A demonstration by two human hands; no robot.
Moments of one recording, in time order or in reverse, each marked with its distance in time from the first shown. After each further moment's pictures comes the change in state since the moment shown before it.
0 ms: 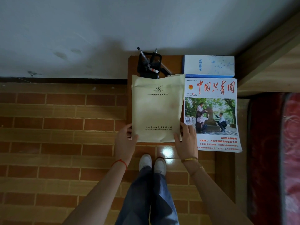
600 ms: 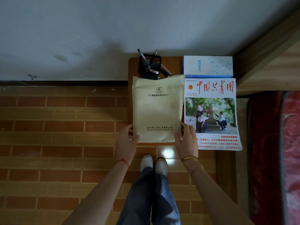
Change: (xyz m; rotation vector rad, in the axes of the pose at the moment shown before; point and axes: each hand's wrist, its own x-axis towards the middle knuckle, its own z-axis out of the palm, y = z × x) left_hand 0.001 -0.002 -0.005 0.049 -0.016 0.027; right_hand -0.003 -0.007 0.002 0.000 0.005 0.076
